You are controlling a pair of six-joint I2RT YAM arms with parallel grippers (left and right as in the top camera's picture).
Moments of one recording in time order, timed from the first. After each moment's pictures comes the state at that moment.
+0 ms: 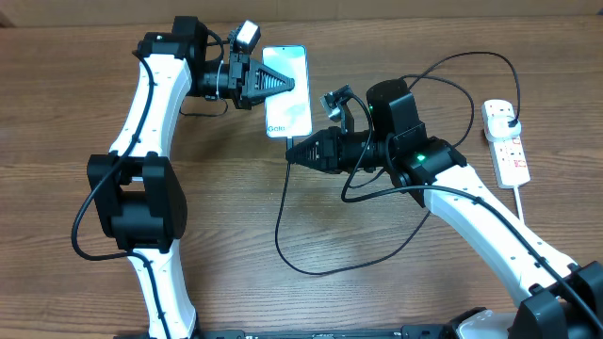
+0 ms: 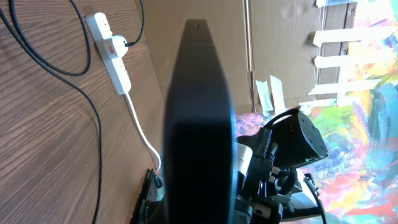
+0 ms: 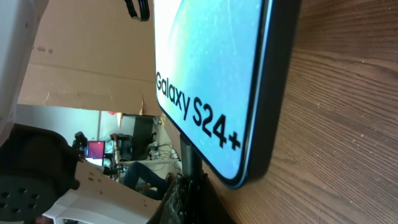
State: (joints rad) left arm -0.07 2.20 1.98 -1.30 1.53 0.12; right arm 0.46 1.53 1.12 -0.23 -0.89 0.72
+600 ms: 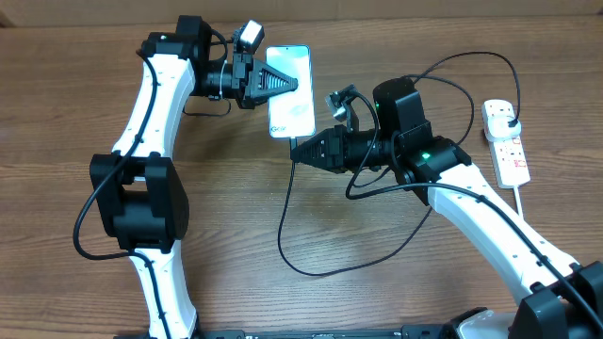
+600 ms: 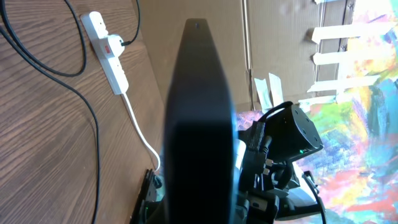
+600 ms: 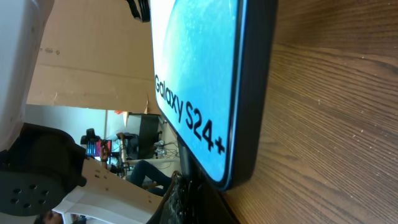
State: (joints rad) left arm -0.09 2.20 1.99 -1.29 1.54 0.12; right arm 0.43 1.53 1.11 -0.23 -0.93 0.72
